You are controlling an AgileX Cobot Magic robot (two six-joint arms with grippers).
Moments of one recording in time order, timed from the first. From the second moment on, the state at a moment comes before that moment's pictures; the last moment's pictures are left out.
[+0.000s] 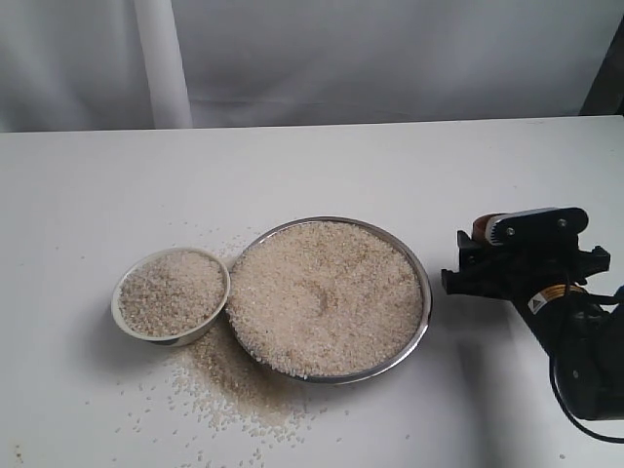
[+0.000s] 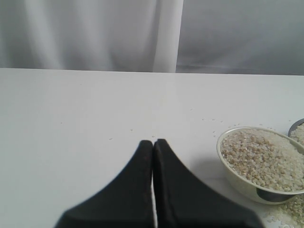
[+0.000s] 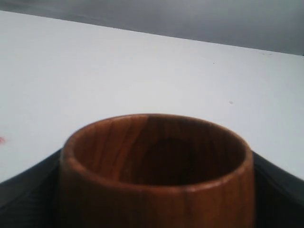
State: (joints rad) left arm 0.00 0.00 0.01 0.05 0.29 -0.09; right arm 0.33 2.06 -0.49 0.28 -1.19 -0.17
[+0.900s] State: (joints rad) left arm 0.00 0.00 0.01 0.05 0.29 -0.09; right arm 0.33 2.07 -0.49 0.28 -1.13 -0.16
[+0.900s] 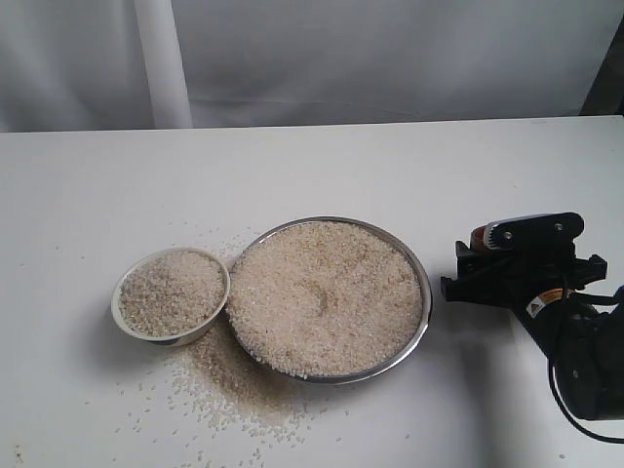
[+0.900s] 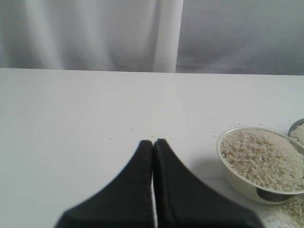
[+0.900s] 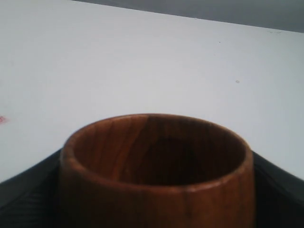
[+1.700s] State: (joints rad) left arm 0.00 0.00 0.01 0.05 0.29 -0.09; right arm 0.33 2.07 -0.47 0.28 -1.19 -0.16
